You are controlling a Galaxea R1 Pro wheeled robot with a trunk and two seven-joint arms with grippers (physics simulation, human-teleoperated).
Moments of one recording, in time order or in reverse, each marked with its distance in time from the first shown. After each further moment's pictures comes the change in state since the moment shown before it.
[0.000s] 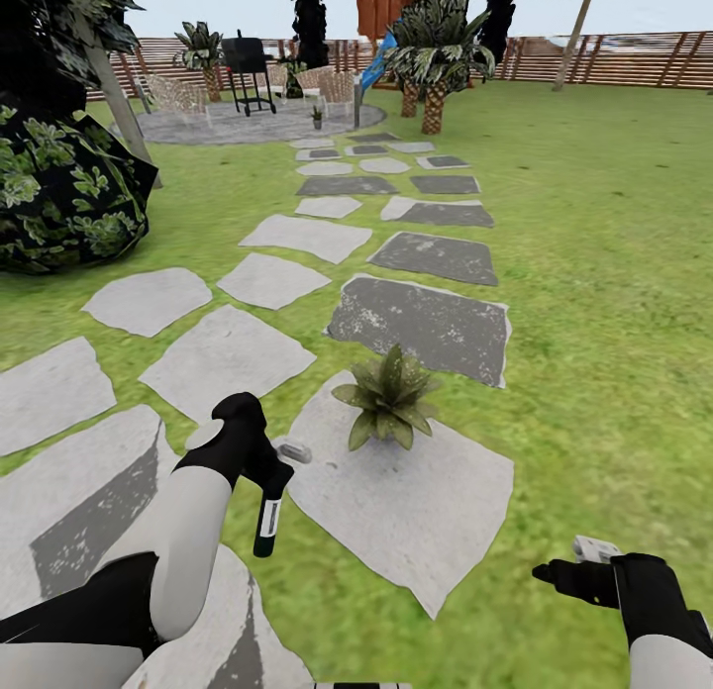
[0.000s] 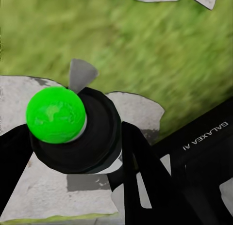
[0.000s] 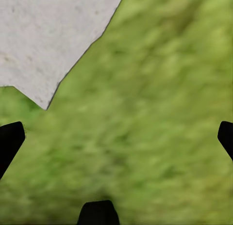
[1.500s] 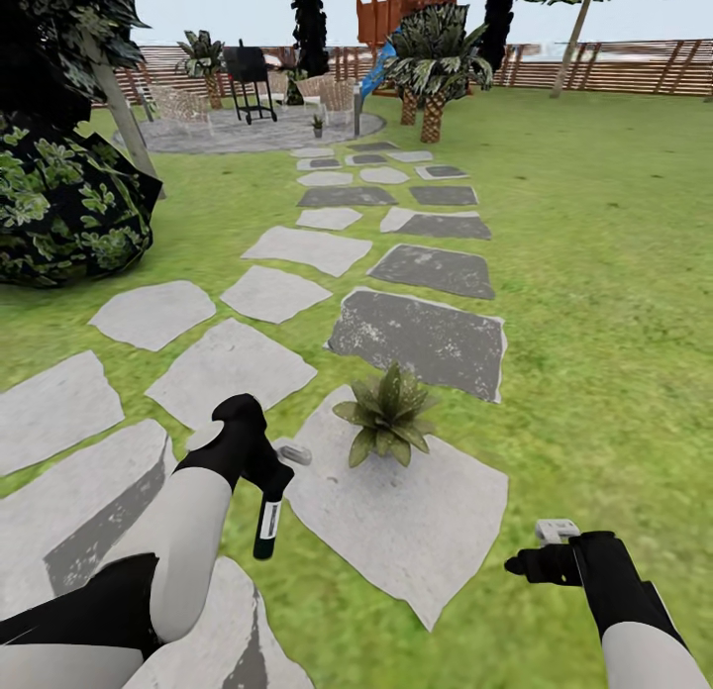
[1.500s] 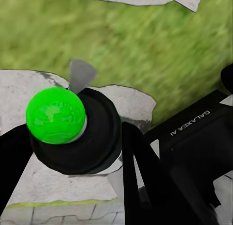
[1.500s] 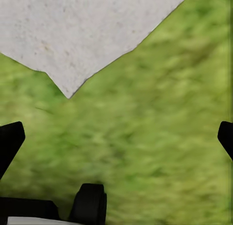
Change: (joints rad) left arm 0.004 0.000 0.000 0.004 0.001 -0.001 0.003; right arm 0.000 0.025 0.244 -0.005 -0.006 0.001 0.001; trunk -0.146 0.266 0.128
